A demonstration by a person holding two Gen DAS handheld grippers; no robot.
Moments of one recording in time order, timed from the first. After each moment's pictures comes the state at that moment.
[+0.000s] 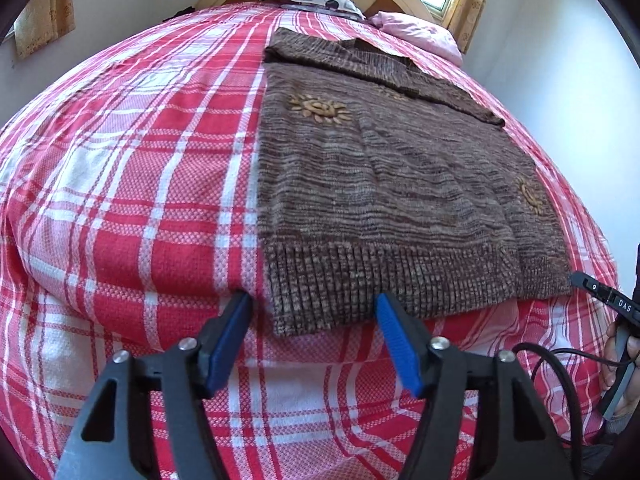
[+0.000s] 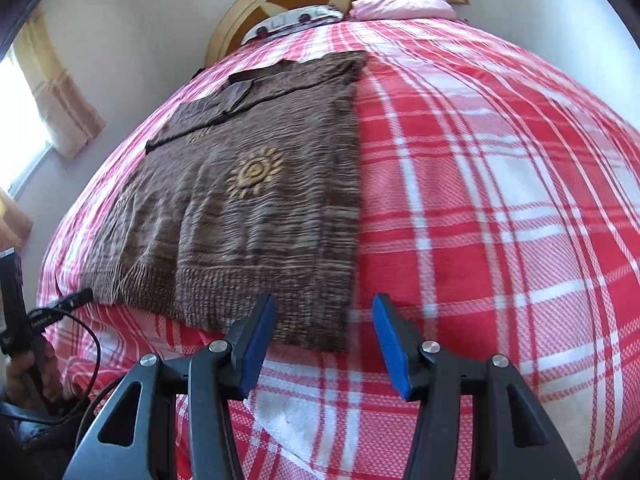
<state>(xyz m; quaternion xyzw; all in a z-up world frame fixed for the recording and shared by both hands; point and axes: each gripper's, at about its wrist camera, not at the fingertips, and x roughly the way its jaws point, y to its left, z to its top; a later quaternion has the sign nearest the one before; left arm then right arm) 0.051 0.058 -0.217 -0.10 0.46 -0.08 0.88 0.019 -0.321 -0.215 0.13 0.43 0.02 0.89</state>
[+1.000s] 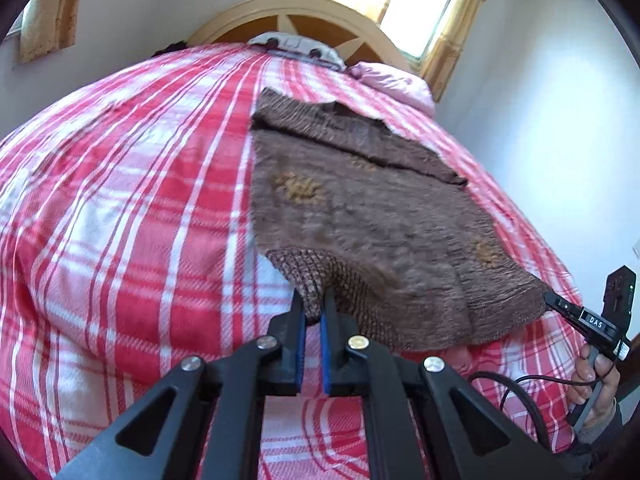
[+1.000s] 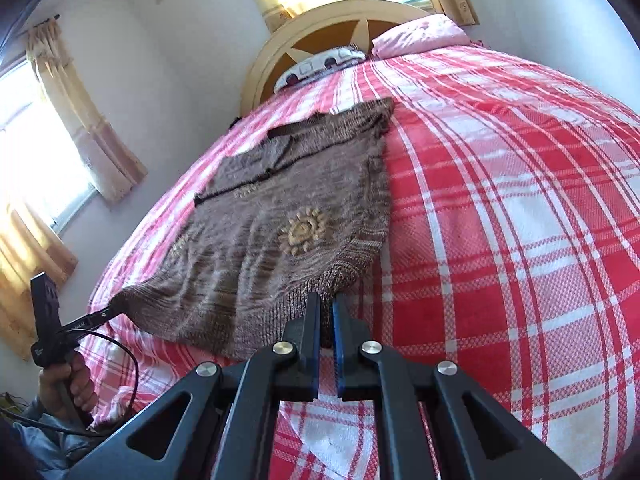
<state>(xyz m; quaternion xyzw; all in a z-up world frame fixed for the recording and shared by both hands) 0.044 0.077 -0.171 -0.14 0.37 -0.12 0.91 0.004 -0.326 -0.180 0.18 0.33 0.09 0.92</state>
